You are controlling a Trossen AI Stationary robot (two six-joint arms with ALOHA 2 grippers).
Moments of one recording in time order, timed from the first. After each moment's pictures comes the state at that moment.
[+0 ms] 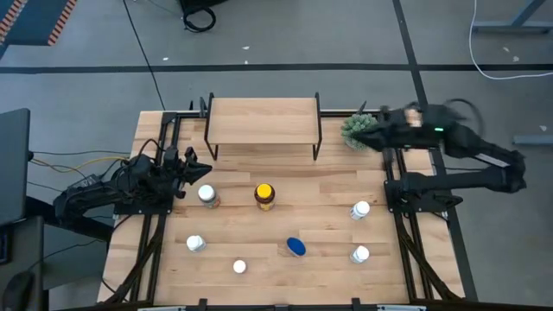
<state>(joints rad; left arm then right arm) 0.27 0.08 0.04 0.28 0.19 -0.46 -0.21 0.72 0.99 -0.43 -0.09 0.18</state>
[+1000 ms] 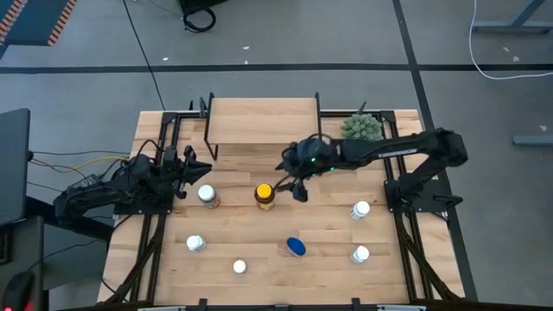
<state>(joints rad) 0.27 0.08 0.04 0.29 0.17 -0.39 -0.02 1.57 1.20 -0.24 -0.08 0.01</state>
